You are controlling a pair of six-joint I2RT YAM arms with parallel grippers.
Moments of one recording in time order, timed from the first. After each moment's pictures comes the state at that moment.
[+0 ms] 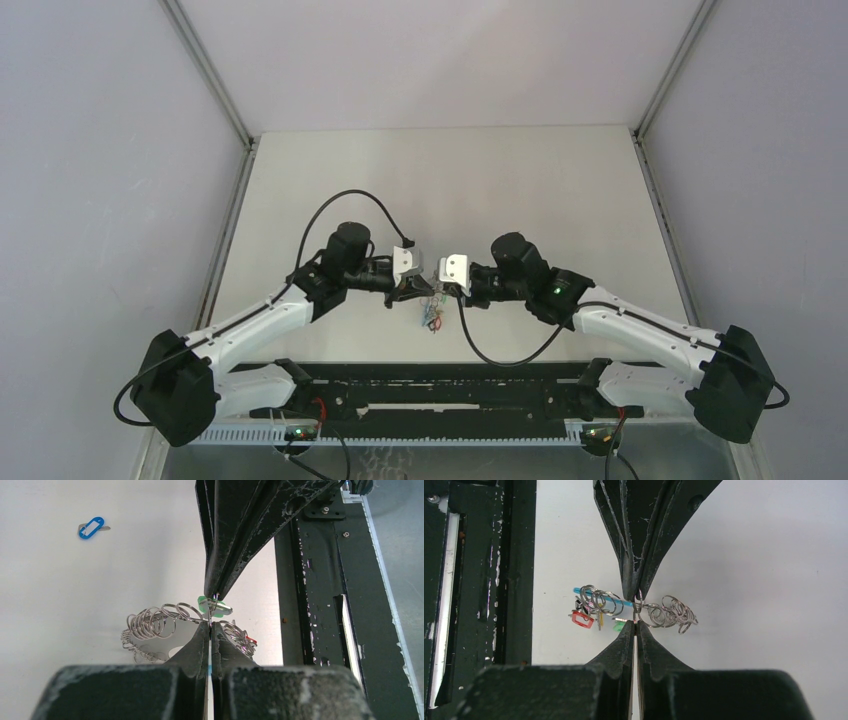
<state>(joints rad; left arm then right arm) -0.66 1.14 0.67 -0.03 0.82 0.37 0.87 1.11 0.75 -0.18 -0.44 -0.54</state>
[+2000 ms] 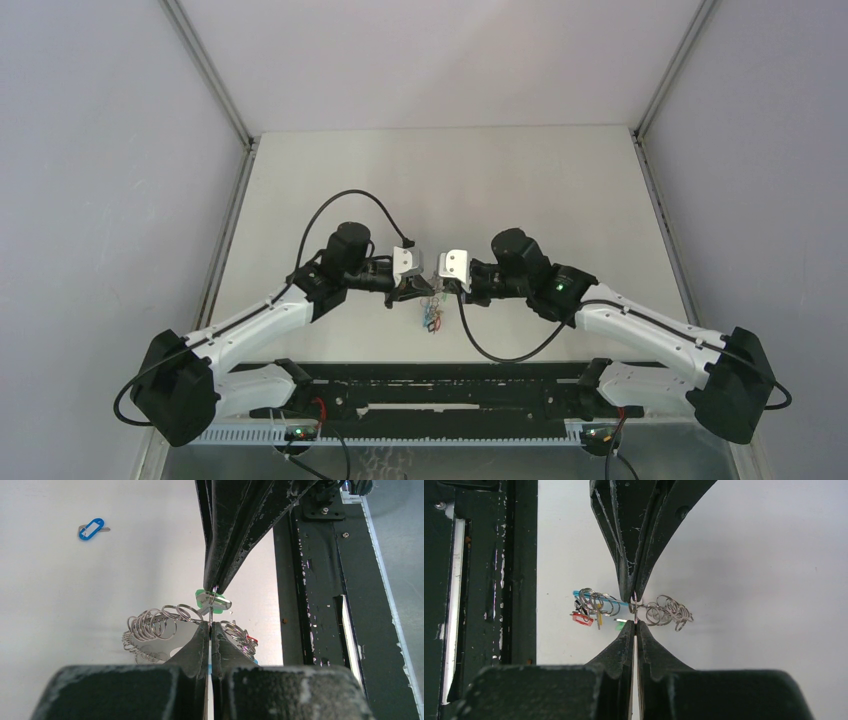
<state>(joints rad) -0.66 1.14 0.67 -0.02 0.82 0.37 0.87 1.10 0.79 -0.24 -0.43 -0.52</state>
